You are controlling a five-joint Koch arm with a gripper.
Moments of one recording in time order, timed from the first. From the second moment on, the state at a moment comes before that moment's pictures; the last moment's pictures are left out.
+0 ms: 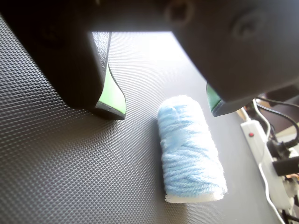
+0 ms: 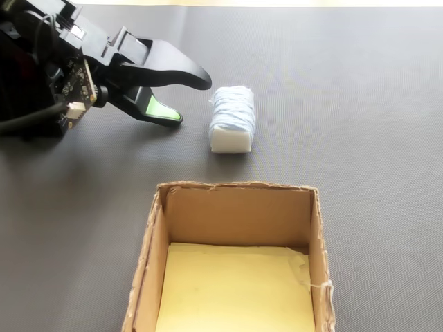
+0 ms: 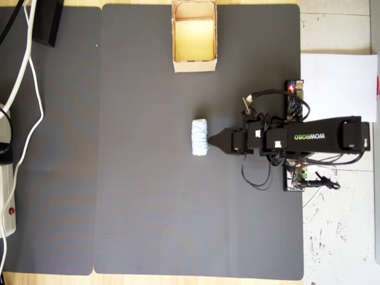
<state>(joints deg) 1.6 130.4 176.4 -3.0 88.7</state>
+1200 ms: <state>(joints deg) 1.6 130.4 176.5 -3.0 88.7</state>
